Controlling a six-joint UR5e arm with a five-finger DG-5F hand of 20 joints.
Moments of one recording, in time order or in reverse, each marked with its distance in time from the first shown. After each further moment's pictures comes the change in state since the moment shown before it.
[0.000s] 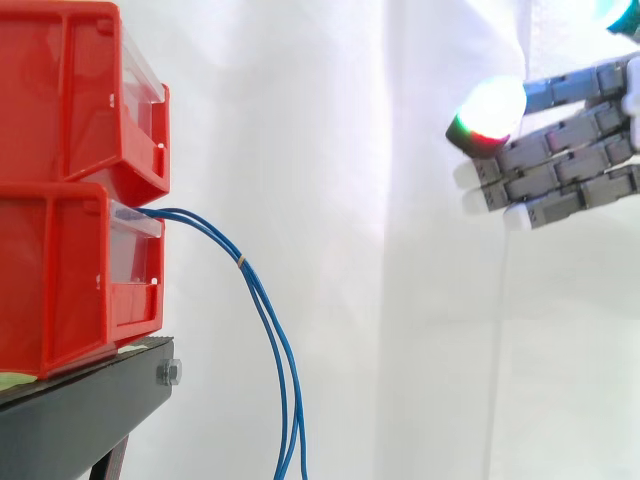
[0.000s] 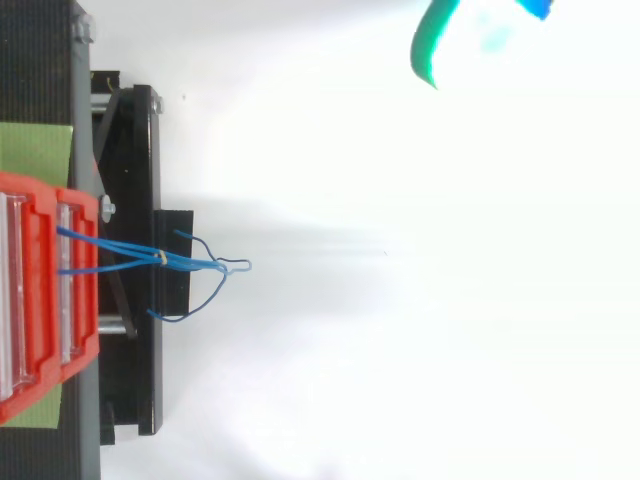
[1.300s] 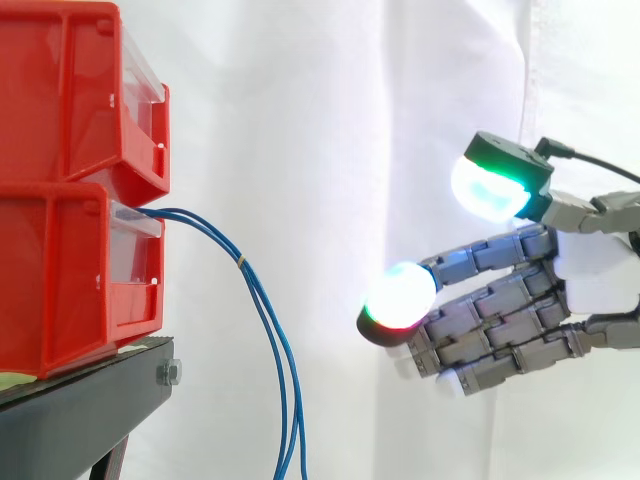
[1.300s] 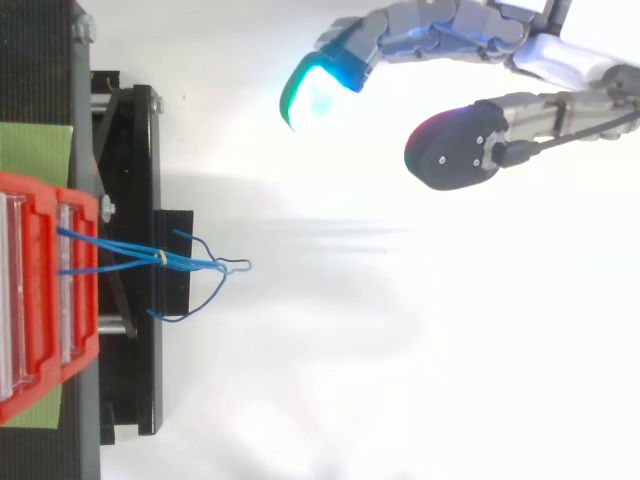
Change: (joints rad) arm 0.084 -0.205 0.008 0.191 0.221 0.017
